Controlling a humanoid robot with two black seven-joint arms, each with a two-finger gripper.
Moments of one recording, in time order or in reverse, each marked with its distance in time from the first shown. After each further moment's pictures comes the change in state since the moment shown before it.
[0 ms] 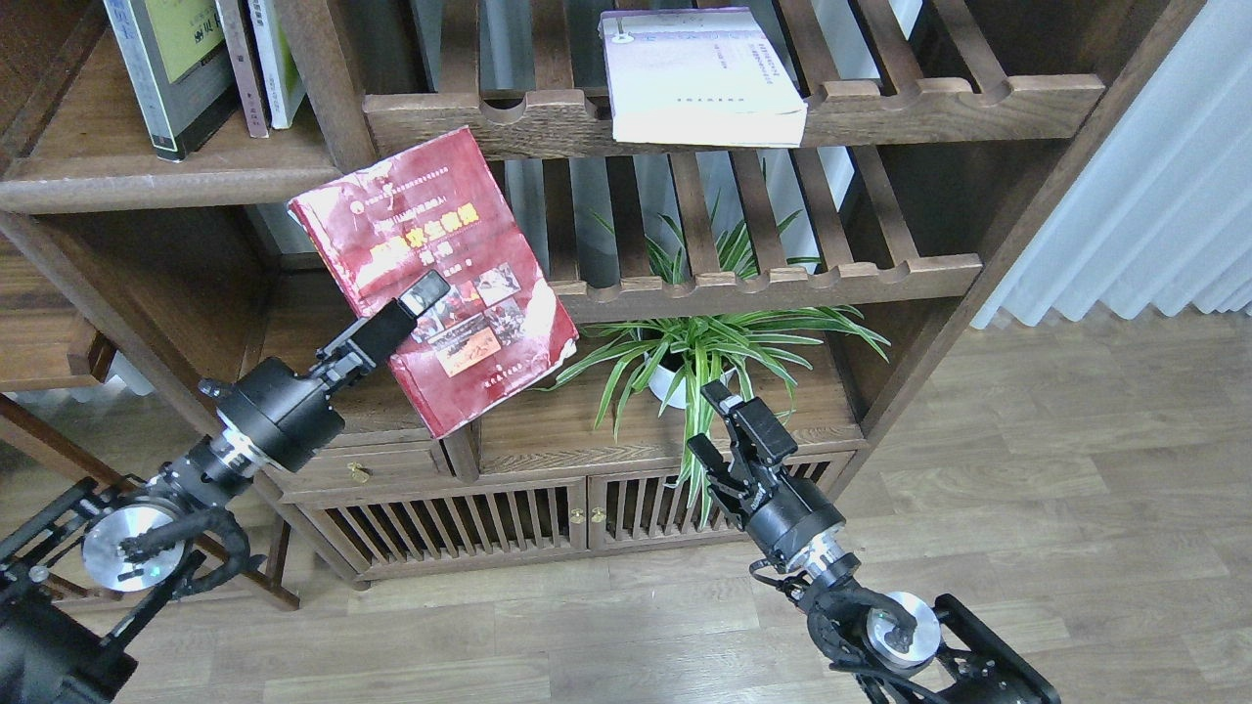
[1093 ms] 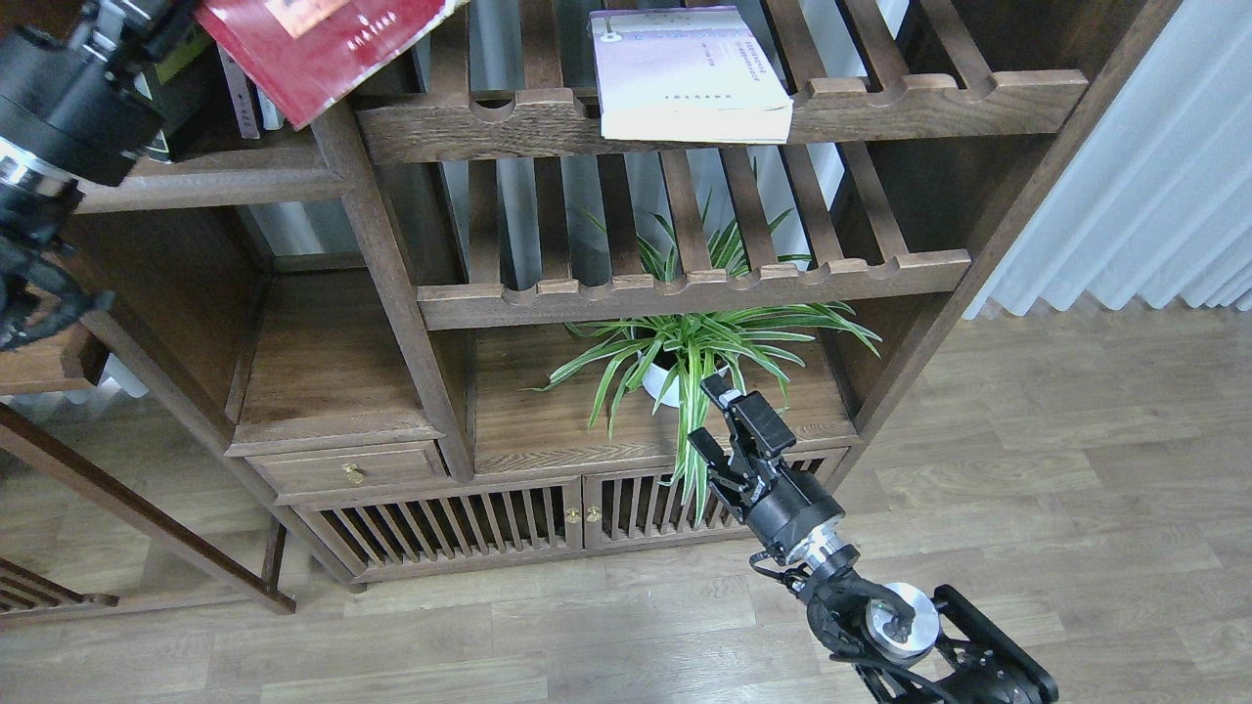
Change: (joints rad) left arm -0.345 0.274 -0.148 0.005 -0.301 -0.001 -0.045; right arm 0.017 0.000 0.002 -0.027 -0.006 0.001 -0.001
